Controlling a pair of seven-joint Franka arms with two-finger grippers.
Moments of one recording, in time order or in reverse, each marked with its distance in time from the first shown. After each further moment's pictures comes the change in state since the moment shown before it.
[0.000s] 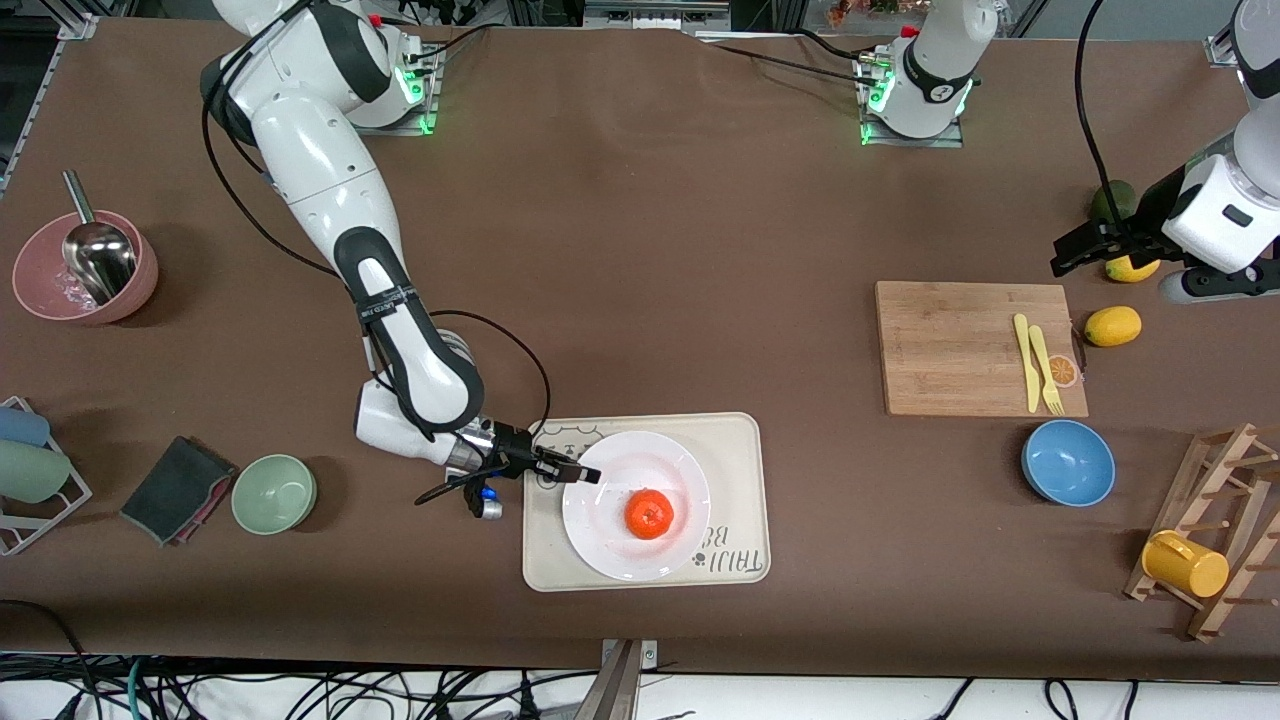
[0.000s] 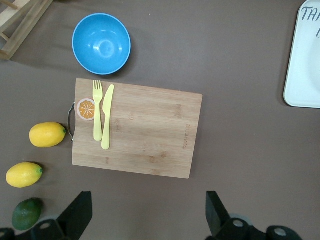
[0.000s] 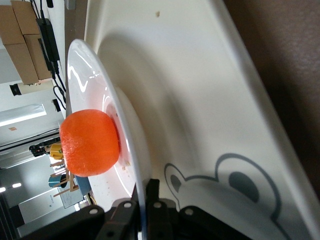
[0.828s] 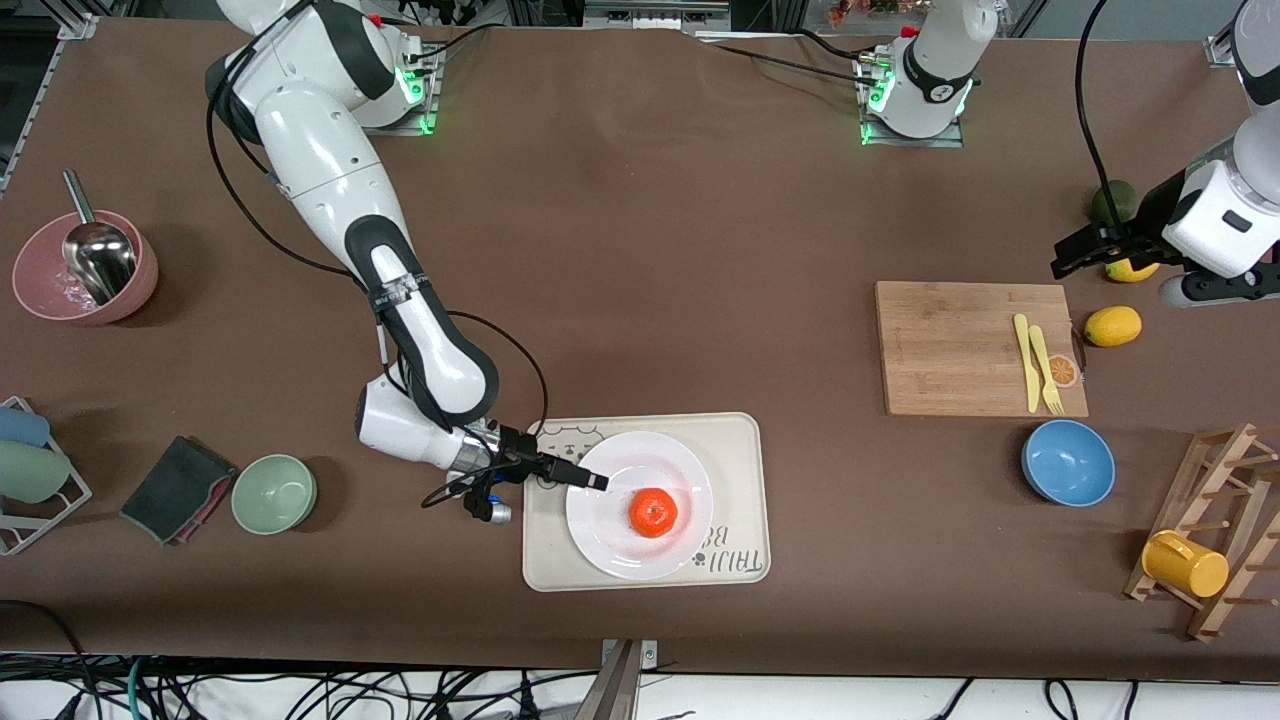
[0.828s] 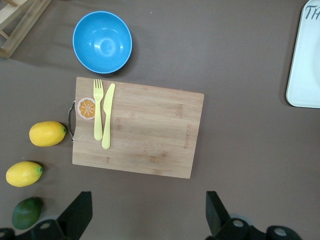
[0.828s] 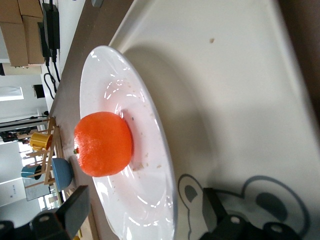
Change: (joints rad) left arm 0.003 0.008 0.002 0.000 0.000 0.000 0.000; right arm 0.002 -0.005 0.001 0.049 -0.194 0.021 0.005
